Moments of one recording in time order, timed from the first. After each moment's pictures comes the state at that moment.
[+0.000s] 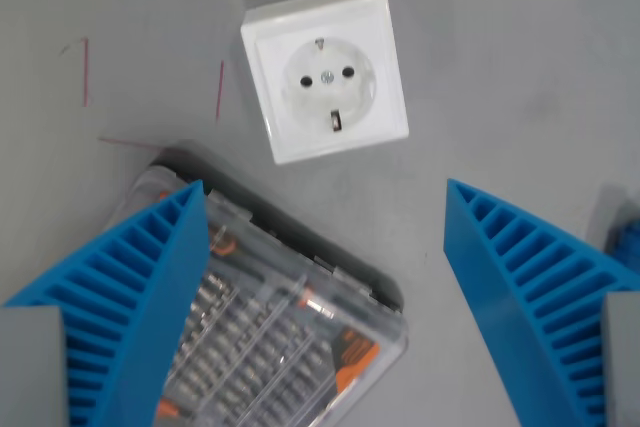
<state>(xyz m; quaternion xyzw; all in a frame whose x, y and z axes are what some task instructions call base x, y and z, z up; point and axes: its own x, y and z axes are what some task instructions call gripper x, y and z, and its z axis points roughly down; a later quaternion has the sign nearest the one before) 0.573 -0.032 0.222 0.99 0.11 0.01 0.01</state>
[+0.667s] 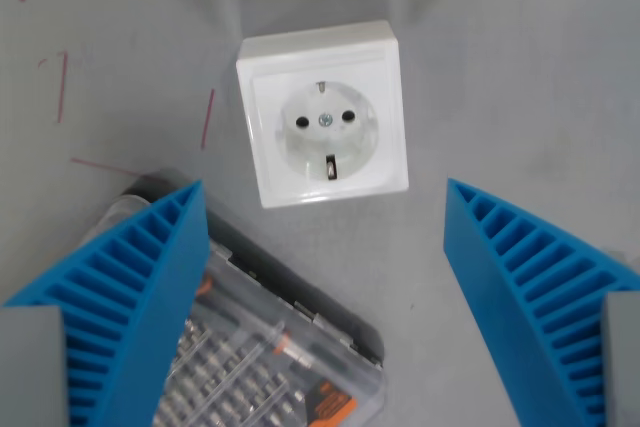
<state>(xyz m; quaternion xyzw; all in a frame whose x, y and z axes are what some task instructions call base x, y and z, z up) 0.582 -0.032 0.195 0.99 0.16 0.01 0.01</state>
